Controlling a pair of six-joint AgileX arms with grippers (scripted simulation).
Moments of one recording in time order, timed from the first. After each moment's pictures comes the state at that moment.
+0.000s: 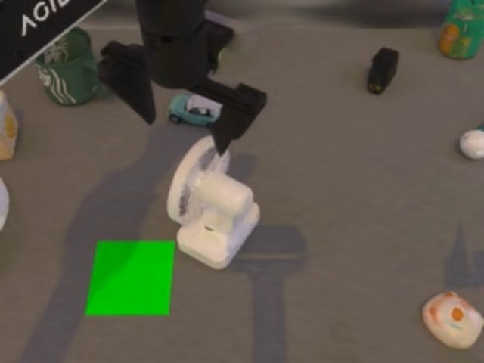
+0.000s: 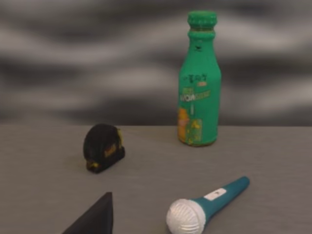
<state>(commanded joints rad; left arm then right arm) -0.56 2.15 2.13 -1.56 0.00 0.00 0.00 0.00 0.00 0.00 0.00 0.00</state>
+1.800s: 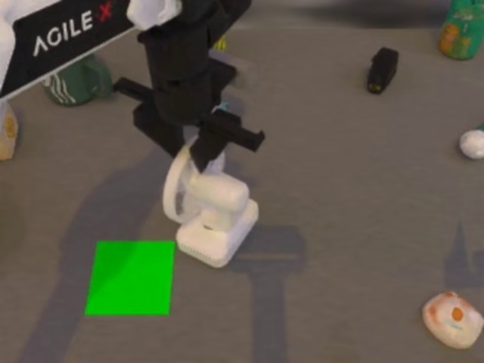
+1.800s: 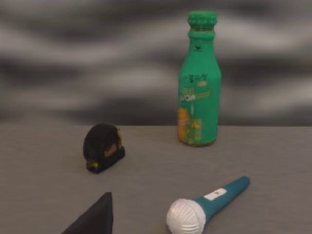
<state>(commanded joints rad) -0.55 2.12 1.89 -1.34 0.00 0.00 0.00 0.00 0.00 0.00 0.00 0.00</state>
